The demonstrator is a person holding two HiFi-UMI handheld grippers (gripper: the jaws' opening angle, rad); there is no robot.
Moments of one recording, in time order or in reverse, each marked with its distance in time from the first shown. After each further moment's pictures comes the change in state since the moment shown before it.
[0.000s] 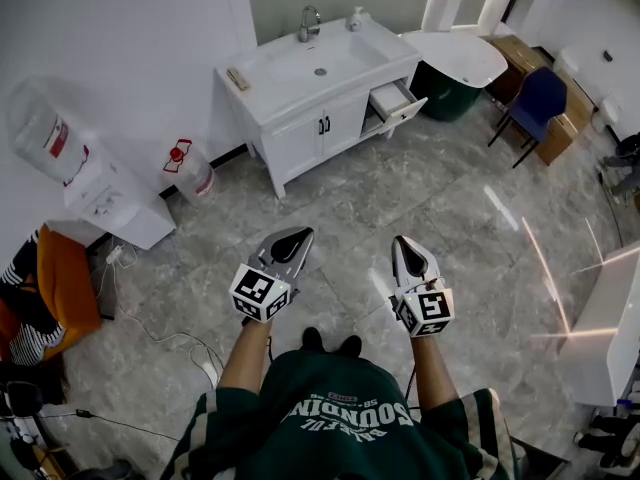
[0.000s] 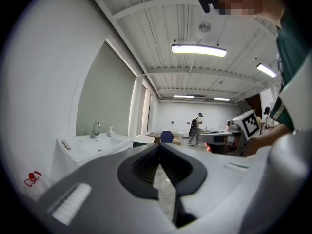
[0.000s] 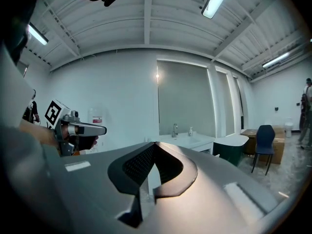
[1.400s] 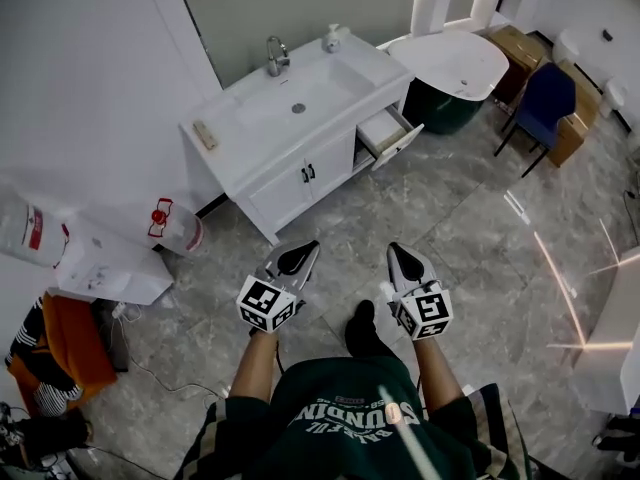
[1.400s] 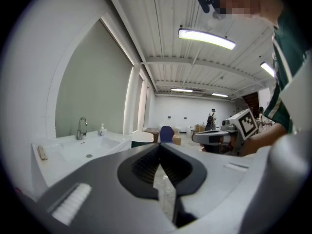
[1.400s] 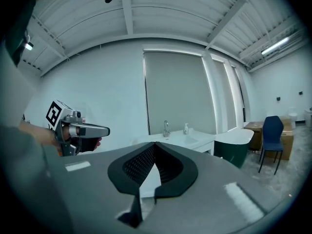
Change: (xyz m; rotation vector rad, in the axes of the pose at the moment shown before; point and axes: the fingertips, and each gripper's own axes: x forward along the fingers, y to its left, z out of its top) left arm 0.263 0.141 0.001 0.008 0.076 -0.079; right arm 0.233 -0.177 -0.014 0.069 0.042 0.000
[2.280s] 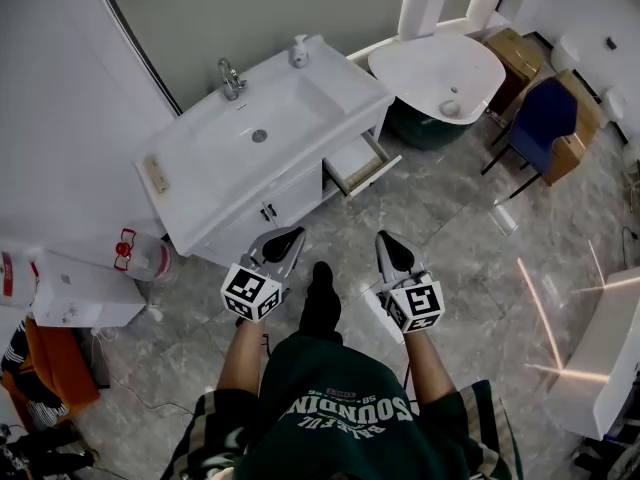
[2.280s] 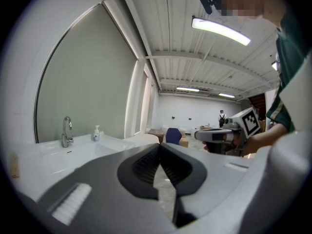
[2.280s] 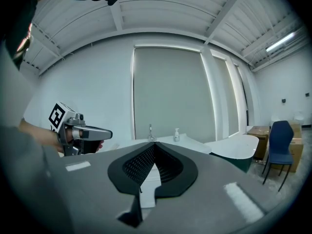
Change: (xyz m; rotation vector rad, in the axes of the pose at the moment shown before) left arm 0.262 0.121 0.041 -0.030 0.000 0.014; right arm 0.182 -0.218 0.047 -0.025 -0.013 0.017
